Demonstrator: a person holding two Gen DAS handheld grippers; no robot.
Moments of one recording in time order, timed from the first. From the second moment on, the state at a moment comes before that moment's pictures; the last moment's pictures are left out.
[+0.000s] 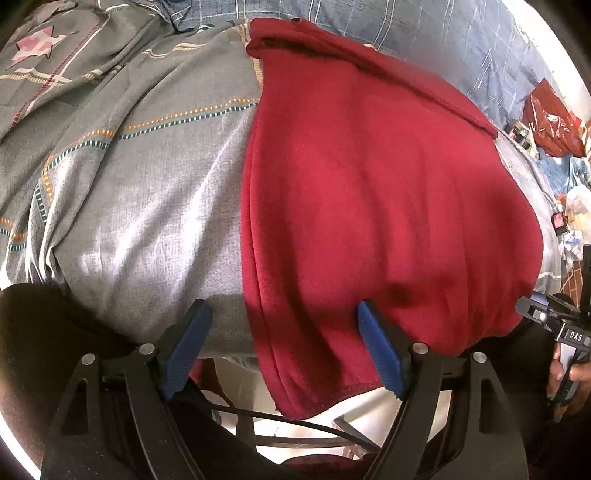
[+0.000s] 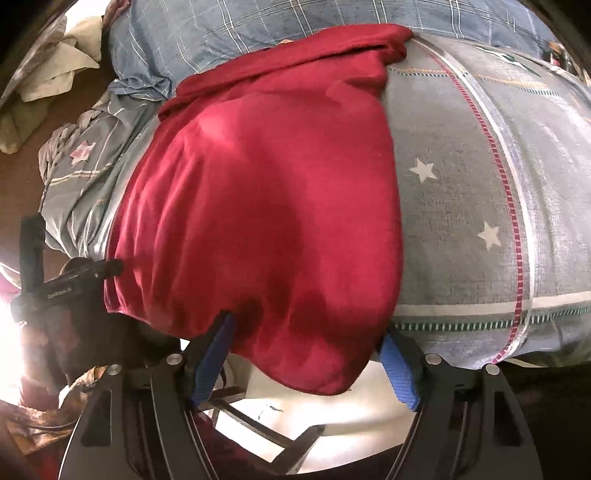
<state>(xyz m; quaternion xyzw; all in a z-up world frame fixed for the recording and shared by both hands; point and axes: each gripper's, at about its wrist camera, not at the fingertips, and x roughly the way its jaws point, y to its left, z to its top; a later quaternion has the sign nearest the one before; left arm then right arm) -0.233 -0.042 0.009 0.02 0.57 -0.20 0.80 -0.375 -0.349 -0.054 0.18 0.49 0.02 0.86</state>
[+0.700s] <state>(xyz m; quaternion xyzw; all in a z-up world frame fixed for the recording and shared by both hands) -0.239 -0.048 0.018 0.03 0.56 -0.24 0.80 -0.382 -0.336 -0.042 0.14 0.45 0.04 0.88</state>
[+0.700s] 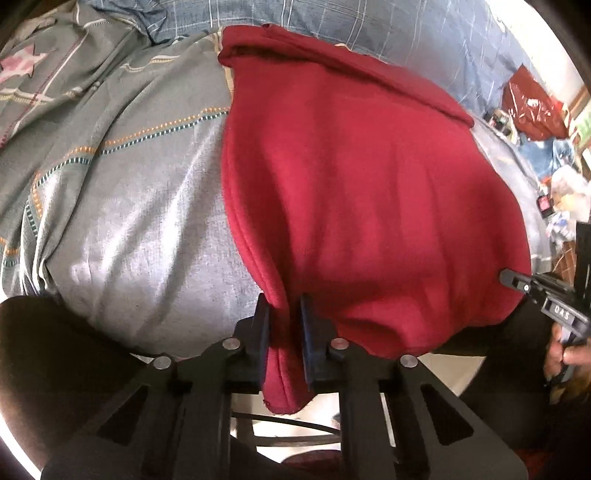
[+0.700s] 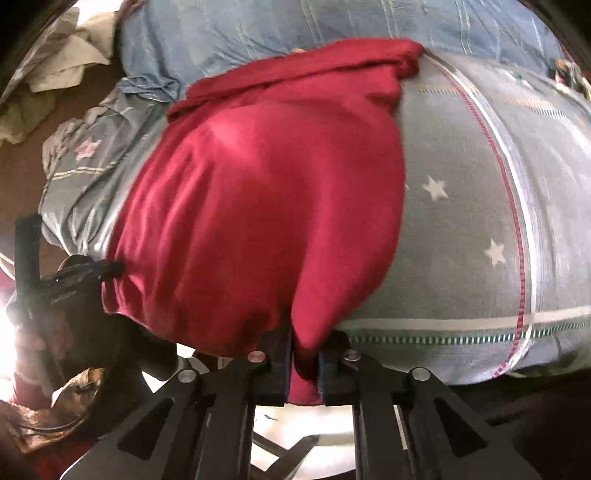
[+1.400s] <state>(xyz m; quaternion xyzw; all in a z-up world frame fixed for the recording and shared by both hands) -0.235 -0.026 0.012 0.00 0.58 -0.22 0.79 -0.380 -0.361 -0.057 0.24 0.47 0.06 0.85</state>
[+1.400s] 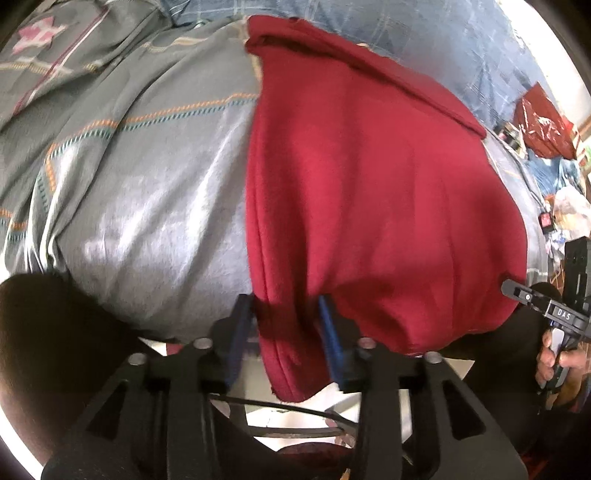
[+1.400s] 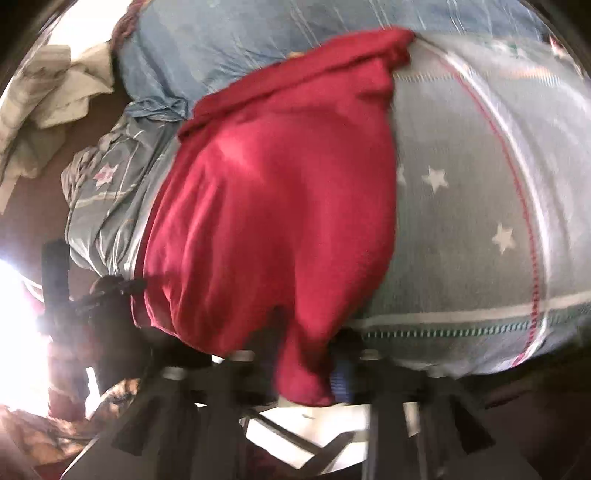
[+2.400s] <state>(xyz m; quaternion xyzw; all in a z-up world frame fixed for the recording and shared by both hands) -0.234 -0.029 0.021 -0.02 0.56 -0.25 0.79 -0.374 -0.341 -0.041 0.21 0.44 0.14 0.86</state>
